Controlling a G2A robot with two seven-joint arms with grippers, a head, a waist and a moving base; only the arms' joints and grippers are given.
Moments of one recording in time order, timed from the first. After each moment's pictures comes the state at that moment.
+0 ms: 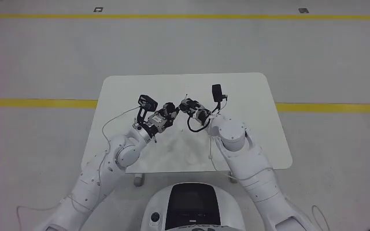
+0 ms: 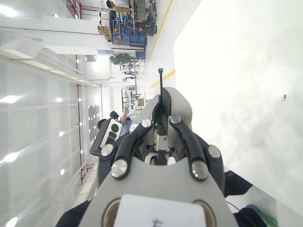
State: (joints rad) left arm 1.25 -1.07 -0.99 -1.49 0.84 -0.34 0.01; right arm -1.23 -1.52 1.13 -1.51 -0.07 0.34 0.38
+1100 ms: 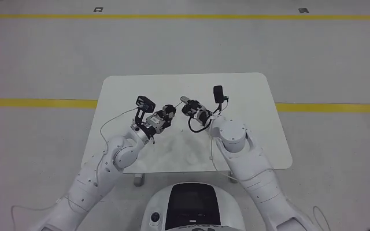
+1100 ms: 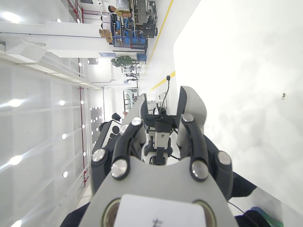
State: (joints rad) left arm 1.25 -1.03 -0.97 -1.50 0.81 -0.34 0.04; right arm -1.24 -1.50 1.13 -1.51 -0.03 0.34 0.35
